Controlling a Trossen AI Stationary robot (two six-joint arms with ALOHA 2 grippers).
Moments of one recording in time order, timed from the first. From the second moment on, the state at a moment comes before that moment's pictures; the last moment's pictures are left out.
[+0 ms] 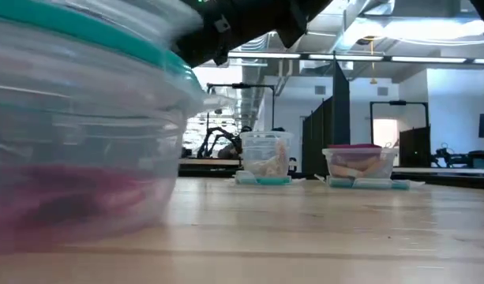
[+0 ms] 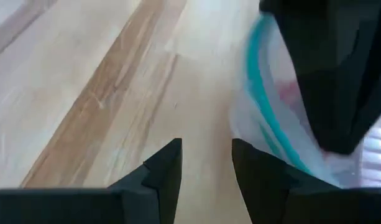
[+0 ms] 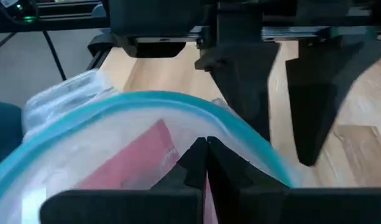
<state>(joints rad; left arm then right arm) -0.75 1.38 0.50 0.19 -0.63 -0.82 0.30 2.34 1.67 0.12 0.12 0.18</state>
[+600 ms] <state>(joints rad) -0.76 1.27 0.50 0.03 -0.57 -0.83 0.31 2.26 1.66 0.08 0.14 0.12</state>
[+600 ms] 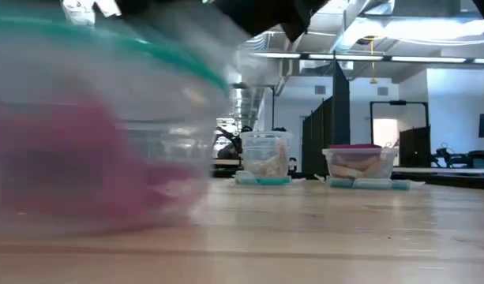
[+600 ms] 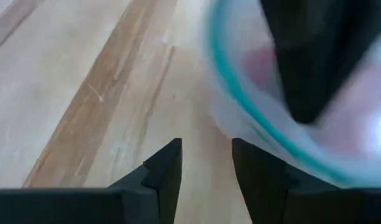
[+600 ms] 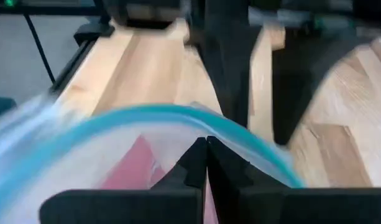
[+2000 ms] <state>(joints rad) -0.61 1.34 0.65 0.01 -0.52 -0.60 0.42 2.12 1.65 -0.28 0.24 0.40</state>
